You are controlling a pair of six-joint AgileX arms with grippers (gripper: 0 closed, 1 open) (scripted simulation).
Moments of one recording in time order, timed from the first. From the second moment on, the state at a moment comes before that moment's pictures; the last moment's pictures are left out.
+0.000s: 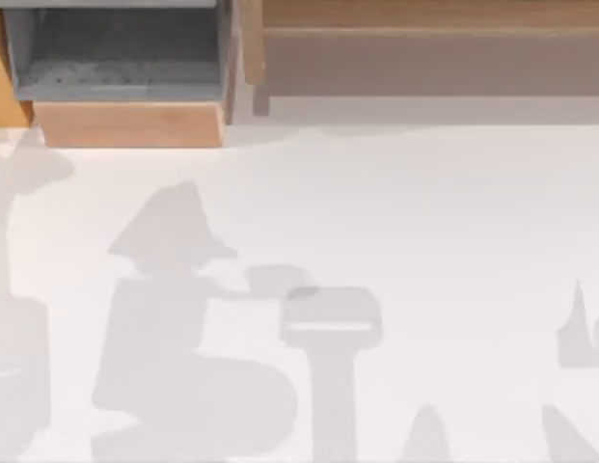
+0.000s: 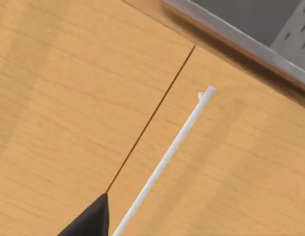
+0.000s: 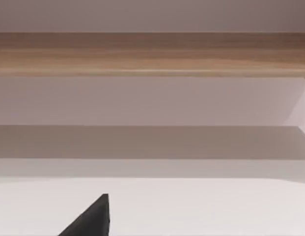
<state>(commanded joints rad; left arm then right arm) 0.28 1.56 0.76 0.80 0.32 1.08 0.00 0.00 0.00 0.00 0.00 0.00</state>
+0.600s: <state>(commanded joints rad) 0.41 2.24 1.08 1.15 0.46 1.55 0.00 0.00 0.00 0.00 0.00 0.00</state>
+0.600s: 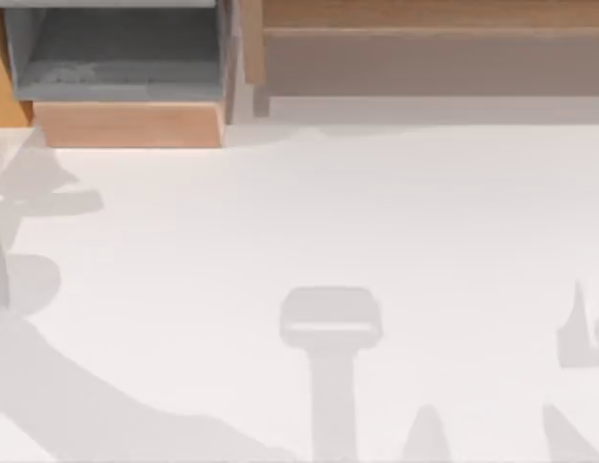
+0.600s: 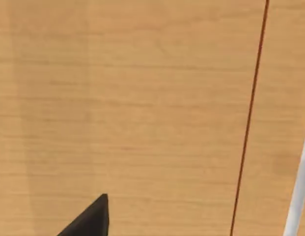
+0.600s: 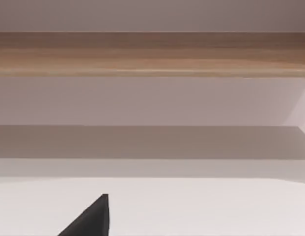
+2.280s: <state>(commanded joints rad) 0.39 2.33 1.21 1.11 0.44 1.58 0.00 0.00 0.00 0.00 0.00 0.00</state>
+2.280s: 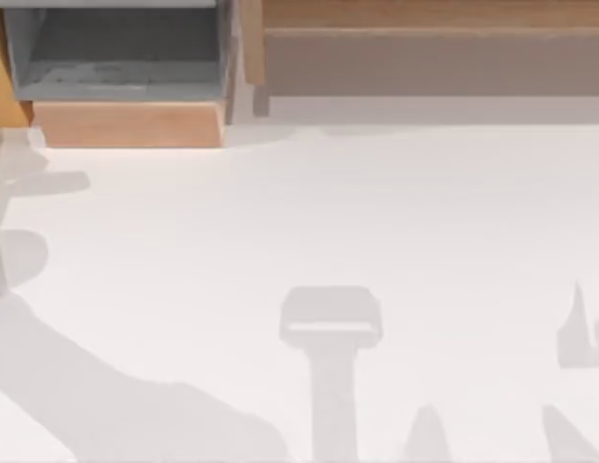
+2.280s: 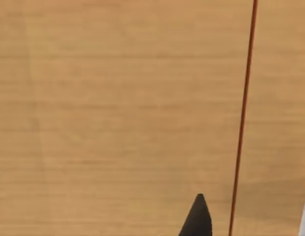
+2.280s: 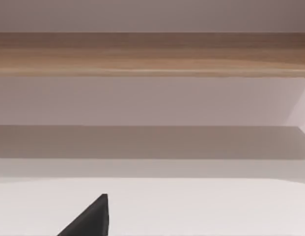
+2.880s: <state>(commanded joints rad) 0.39 2.33 1.21 1.11 0.44 1.58 0.00 0.00 0.00 0.00 0.00 0.00</state>
